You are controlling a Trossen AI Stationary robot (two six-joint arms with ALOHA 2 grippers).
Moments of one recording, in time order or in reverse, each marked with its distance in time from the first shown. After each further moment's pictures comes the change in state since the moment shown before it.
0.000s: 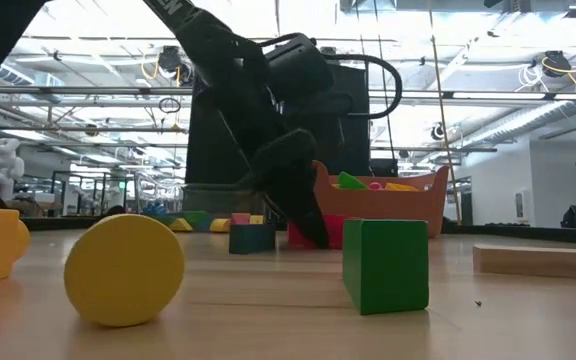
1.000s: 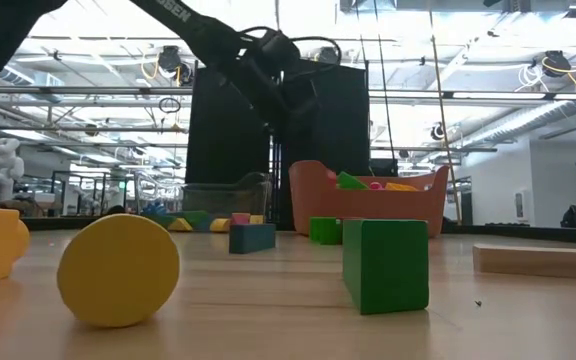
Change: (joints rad) left arm 0.438 -0.128 0.218 0.018 -0.181 0.183; right arm 0.000 0.000 0.001 0.004 0.002 0.008
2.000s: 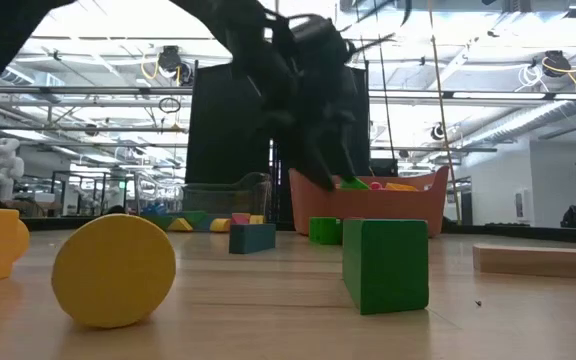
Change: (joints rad) left arm -0.319 0.113 0.056 -0.277 0.261 0.712; right arm 0.001 0.002 0.000 0.022 -0.009 0.019
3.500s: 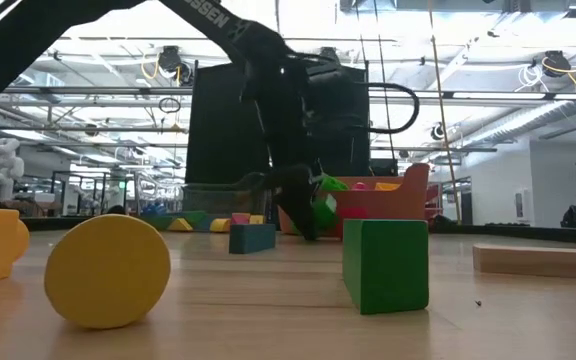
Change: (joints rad) left arm 0.022 0.151 0.084 -0.181 -0.255 -0.453; right arm 0.000 0.000 0.000 0.019 -0.041 -0.003
